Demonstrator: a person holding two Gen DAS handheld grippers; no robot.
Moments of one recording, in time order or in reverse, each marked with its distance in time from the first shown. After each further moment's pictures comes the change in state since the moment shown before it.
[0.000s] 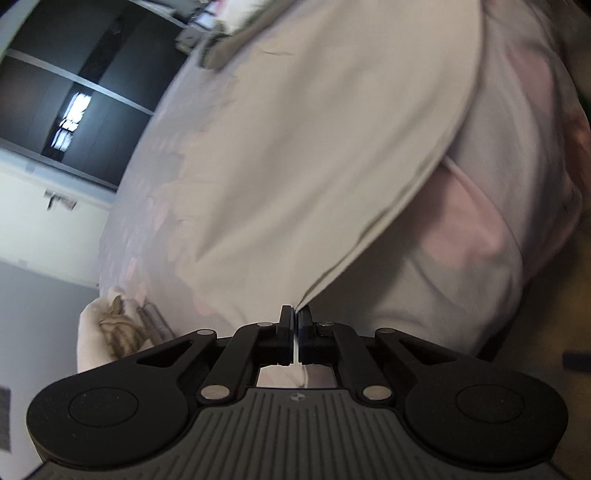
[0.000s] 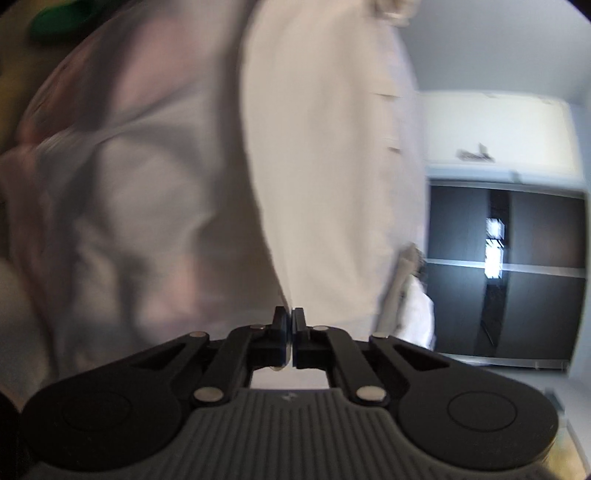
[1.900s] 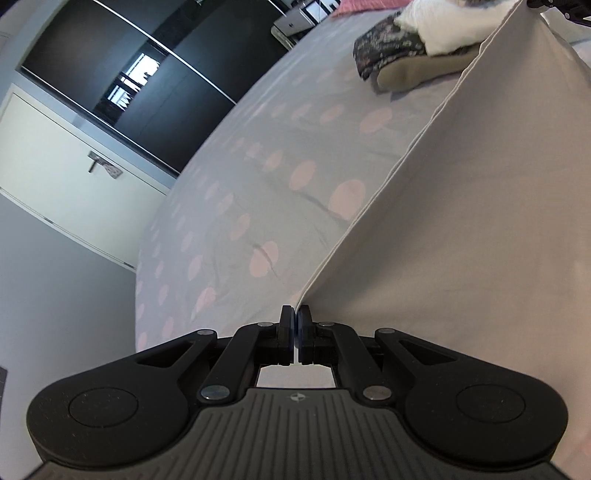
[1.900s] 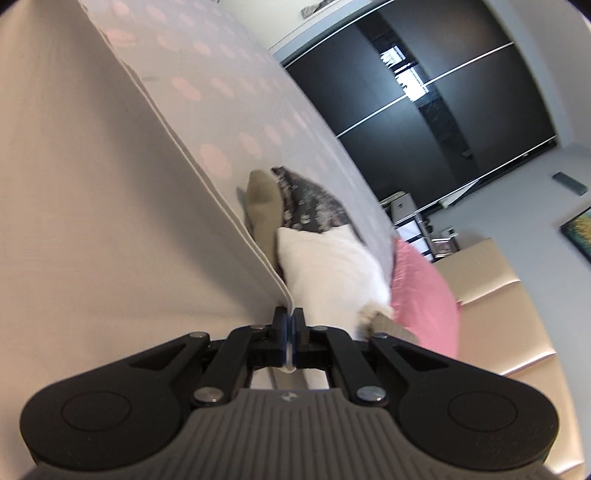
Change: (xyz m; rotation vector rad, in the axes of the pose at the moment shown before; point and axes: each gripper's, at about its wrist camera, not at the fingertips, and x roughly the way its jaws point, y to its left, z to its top) left arm 0.209 0.240 0.150 -0.193 0.023 0.082; right arm 0.287 -0.277 0.009 0.667 0.246 -0.081
